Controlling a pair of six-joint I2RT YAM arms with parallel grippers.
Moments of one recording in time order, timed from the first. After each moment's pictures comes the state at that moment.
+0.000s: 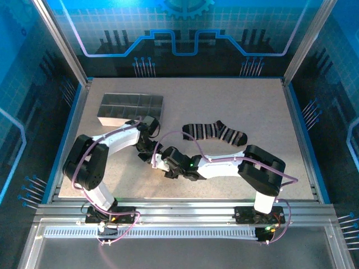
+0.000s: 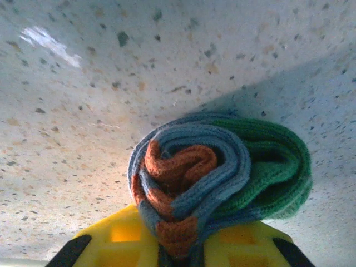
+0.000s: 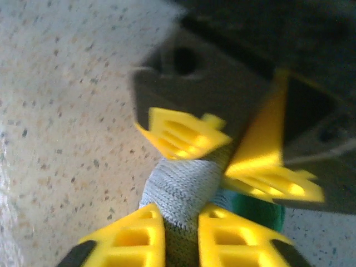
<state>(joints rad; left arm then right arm) -0.40 1.67 1.00 -0.82 0.38 -1.27 1.10 1.79 0.97 -0.03 0.16 -0.33</state>
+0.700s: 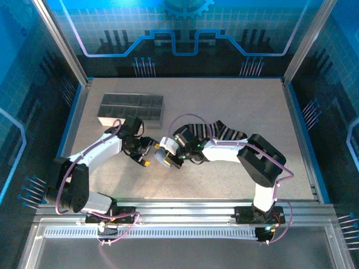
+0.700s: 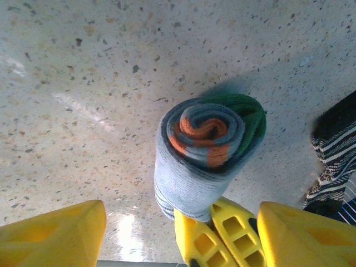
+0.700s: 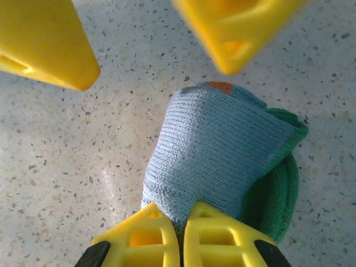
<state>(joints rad) -0.28 1.42 0.84 -0.67 0.42 -1.37 0.84 1.85 1.03 -0.08 -0.36 -0.15</state>
